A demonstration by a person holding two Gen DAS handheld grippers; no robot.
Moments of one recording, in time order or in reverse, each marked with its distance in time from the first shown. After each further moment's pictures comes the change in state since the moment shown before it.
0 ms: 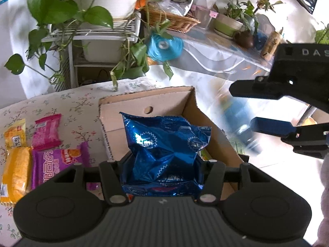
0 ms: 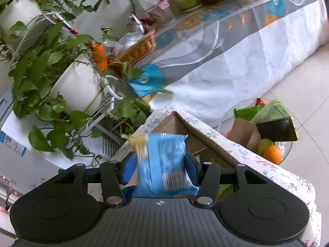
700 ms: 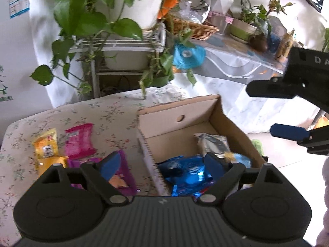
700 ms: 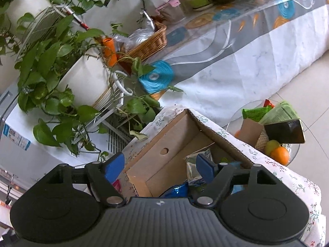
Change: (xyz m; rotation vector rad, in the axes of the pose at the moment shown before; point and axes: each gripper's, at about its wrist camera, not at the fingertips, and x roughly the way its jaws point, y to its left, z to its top) left arm -0.027 0.039 0.008 0.020 -0.019 0.104; right arm 0.007 0.013 -0.001 -0.049 0.019 0.040
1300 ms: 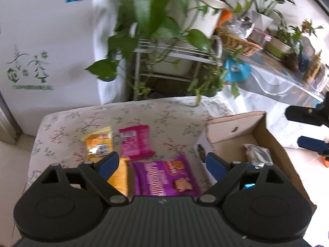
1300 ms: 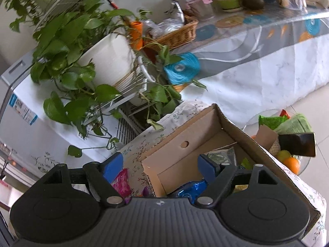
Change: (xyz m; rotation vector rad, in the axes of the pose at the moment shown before) left arm -0.025 0.095 0.005 -0.110 -0.009 0.103; right arm 0.015 0.038 -0.015 -0.160 0.019 0.029
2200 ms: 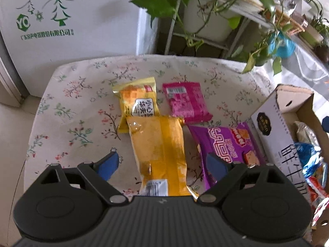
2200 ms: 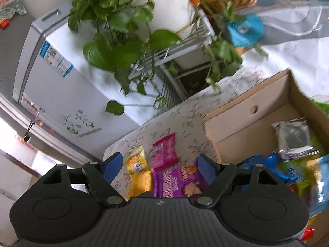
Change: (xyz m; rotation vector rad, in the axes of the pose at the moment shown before) left arm 0.076 0.077 -0.040 -0.091 0.174 0.038; right arm 0.051 0.055 -0.038 -0.102 0.193 0.215
